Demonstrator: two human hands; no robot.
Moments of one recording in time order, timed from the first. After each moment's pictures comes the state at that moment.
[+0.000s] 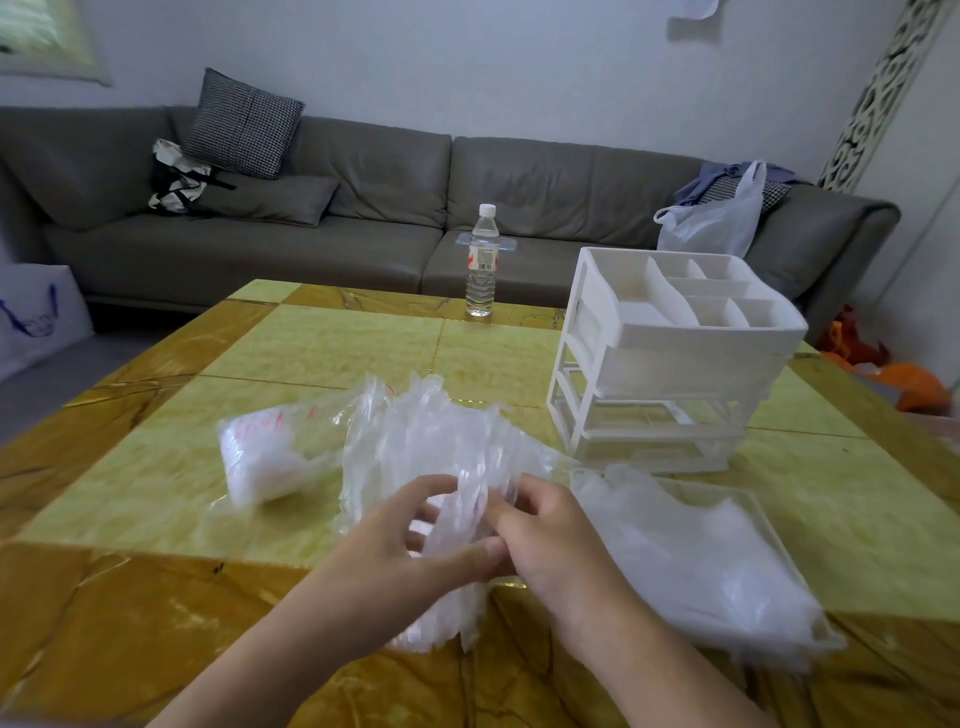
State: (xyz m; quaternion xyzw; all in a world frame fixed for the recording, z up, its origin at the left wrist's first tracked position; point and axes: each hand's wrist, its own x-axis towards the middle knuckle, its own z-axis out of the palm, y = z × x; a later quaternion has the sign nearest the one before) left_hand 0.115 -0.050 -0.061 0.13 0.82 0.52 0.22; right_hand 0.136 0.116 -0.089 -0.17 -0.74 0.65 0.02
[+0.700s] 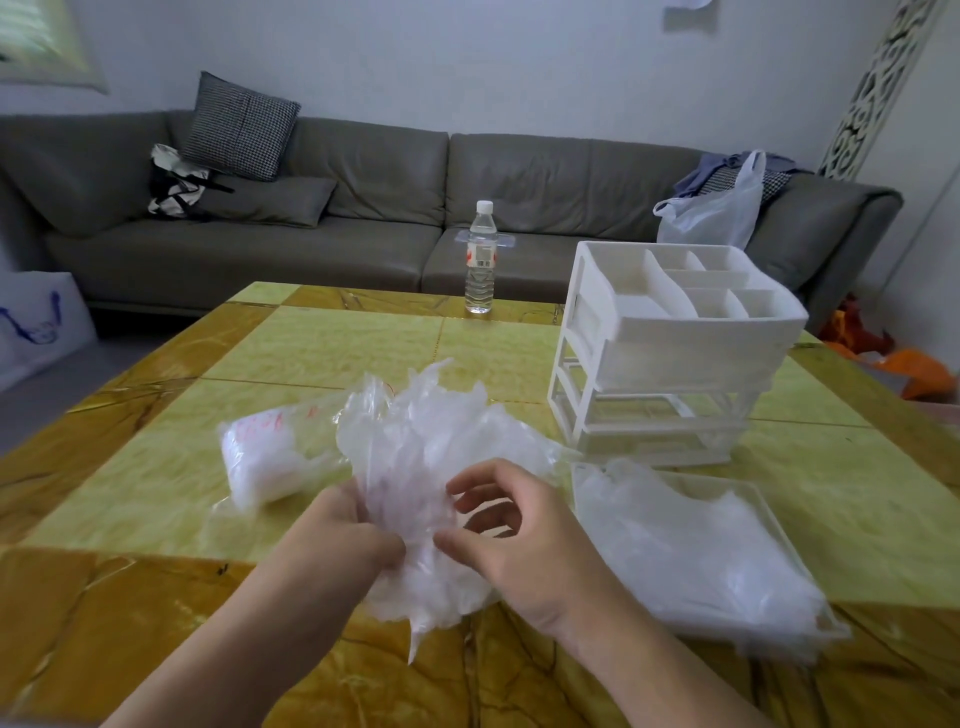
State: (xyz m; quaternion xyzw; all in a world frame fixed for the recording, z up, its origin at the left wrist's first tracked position) left_hand 0.104 -0.066 -0.066 0.05 0.76 0.62 0.21; right_hand 0.144 0.108 -0.085 -0.07 -0.80 0.60 0.05
